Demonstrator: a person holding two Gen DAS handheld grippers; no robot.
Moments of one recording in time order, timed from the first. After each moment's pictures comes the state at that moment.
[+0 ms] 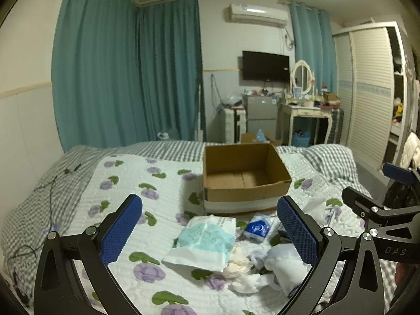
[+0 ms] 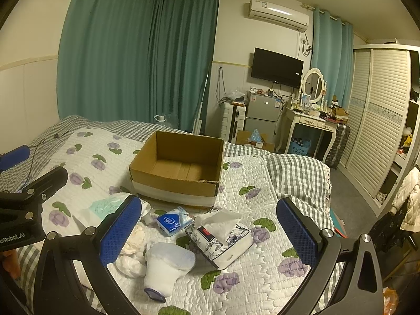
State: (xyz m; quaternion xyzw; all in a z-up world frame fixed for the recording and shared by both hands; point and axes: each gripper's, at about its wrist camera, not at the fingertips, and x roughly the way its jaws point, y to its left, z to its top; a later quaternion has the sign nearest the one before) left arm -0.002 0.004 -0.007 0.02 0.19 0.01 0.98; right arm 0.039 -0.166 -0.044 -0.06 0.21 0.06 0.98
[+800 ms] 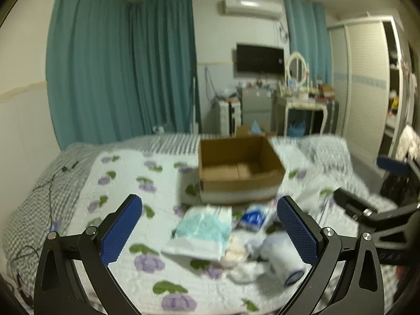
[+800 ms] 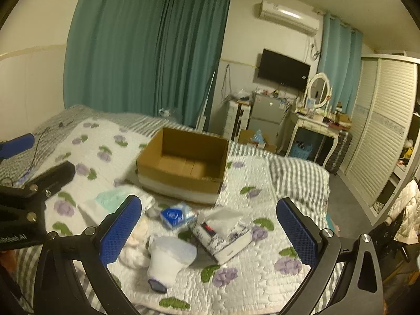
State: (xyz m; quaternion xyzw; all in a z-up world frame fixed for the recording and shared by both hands) left arm -0.003 0.002 -0.018 0.03 0.23 0.00 0.97; right arm 0.029 -0.153 -0.040 -0.09 0.23 0.07 0.97
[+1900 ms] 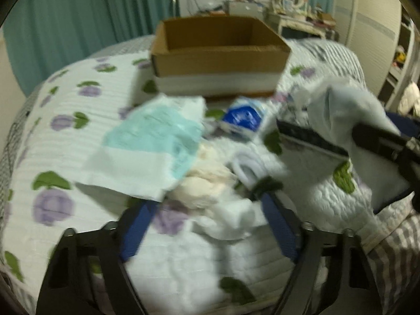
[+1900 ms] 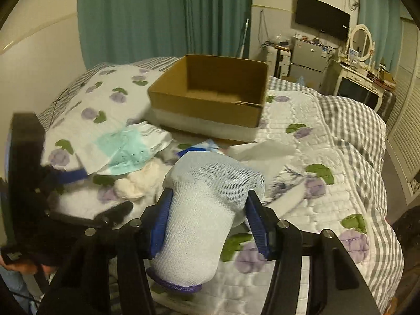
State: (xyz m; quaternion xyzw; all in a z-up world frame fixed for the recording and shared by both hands) left arm 0.069 -0.038 -0.153 0.04 0.45 -0.04 0.89; right arm 0.098 -0.172 -0.138 -0.06 0.37 0.18 0.91
